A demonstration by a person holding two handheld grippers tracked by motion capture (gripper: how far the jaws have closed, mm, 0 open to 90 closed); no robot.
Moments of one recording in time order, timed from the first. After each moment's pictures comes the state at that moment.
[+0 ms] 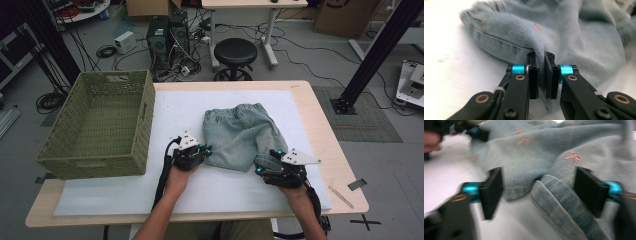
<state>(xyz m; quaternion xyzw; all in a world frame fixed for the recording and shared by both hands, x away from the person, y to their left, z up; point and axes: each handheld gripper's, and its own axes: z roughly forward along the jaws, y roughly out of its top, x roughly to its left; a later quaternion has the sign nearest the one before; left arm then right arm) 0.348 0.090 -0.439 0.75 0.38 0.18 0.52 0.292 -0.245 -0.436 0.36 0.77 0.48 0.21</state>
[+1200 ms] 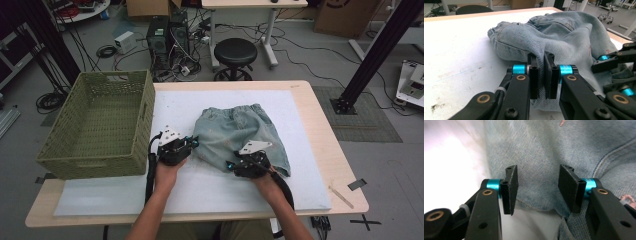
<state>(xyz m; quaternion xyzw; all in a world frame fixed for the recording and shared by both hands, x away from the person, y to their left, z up) 0.347 0.120 -0.427 0.71 0.40 0.19 0.54 0.333 -0.158 -0.445 0.31 0.86 0.37 0.17</state>
